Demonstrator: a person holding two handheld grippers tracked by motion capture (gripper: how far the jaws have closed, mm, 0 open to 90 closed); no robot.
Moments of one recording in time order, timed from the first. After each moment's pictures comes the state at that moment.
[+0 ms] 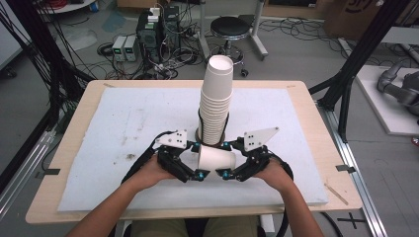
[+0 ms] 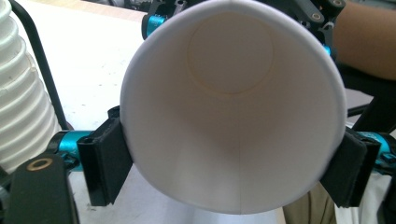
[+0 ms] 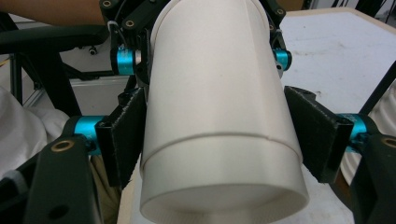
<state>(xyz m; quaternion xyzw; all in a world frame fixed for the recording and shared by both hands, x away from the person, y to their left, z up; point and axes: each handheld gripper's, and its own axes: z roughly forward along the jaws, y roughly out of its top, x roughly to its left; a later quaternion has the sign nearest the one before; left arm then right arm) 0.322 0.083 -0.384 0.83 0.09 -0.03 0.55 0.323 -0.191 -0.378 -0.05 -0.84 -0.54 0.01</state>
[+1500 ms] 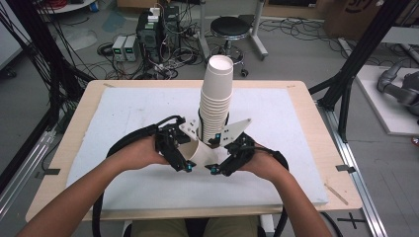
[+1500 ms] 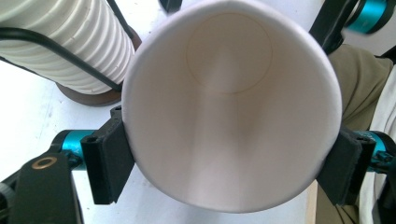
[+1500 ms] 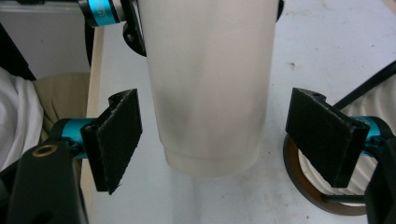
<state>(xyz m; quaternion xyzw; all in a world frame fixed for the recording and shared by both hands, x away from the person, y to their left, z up) 0.331 0.070 -0.315 0.96 0.09 0.05 0.26 0.330 -0.144 -0.348 -0.04 -0.92 -0.39 -0.07</state>
